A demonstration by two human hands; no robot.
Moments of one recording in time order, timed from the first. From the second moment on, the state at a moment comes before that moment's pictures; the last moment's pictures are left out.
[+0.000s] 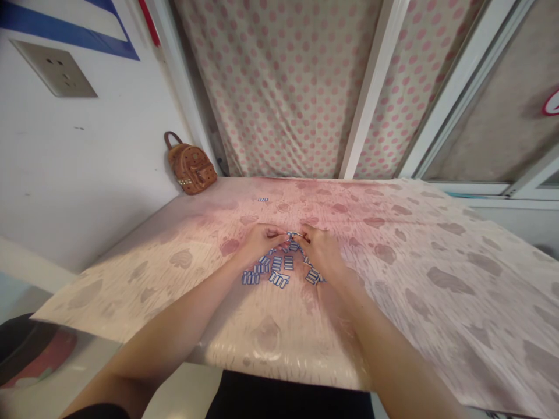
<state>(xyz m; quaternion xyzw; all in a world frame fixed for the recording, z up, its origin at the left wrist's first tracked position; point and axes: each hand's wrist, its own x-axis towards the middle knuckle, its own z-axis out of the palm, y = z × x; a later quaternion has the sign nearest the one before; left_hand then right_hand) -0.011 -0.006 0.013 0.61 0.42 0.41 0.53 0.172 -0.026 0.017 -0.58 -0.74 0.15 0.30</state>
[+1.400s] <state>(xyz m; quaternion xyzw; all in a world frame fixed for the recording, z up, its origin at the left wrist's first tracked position) -0.015 0.009 0.004 0.56 0.47 0.45 0.51 0.198 -0.031 0.020 -0.55 -0.81 0.17 0.12</state>
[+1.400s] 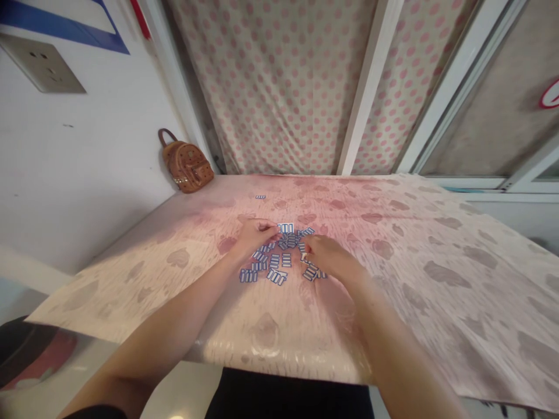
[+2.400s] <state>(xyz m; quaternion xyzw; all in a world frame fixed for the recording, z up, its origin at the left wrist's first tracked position) -0.007 0.003 0.005 0.55 0.44 0.51 0.49 0.163 -0.026 0.018 -0.49 -0.49 0.48 0.54</state>
